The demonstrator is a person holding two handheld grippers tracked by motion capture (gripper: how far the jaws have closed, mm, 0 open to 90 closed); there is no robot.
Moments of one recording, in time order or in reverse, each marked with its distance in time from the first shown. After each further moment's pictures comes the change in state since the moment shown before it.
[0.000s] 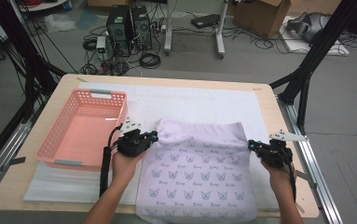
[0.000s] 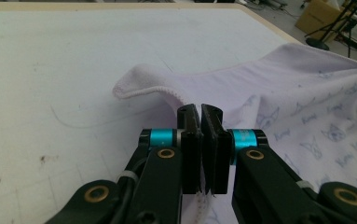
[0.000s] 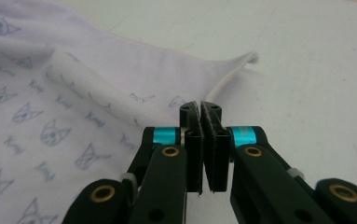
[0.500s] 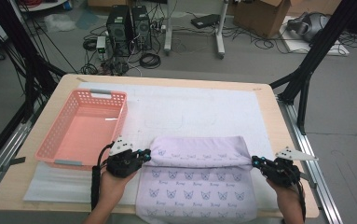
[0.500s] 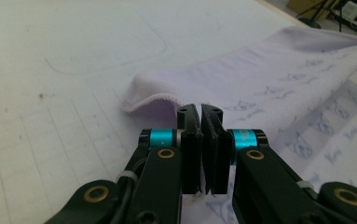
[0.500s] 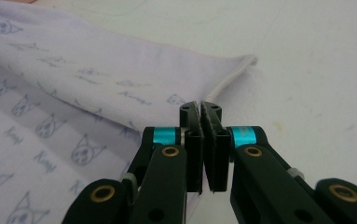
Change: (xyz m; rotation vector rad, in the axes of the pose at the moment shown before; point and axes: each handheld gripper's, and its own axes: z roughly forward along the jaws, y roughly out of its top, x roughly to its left) left arm -0.013 -0.036 -0.039 0.062 -0.025 0.053; right arm 0.019 -0.033 -0.034 0.021 0.042 -0.008
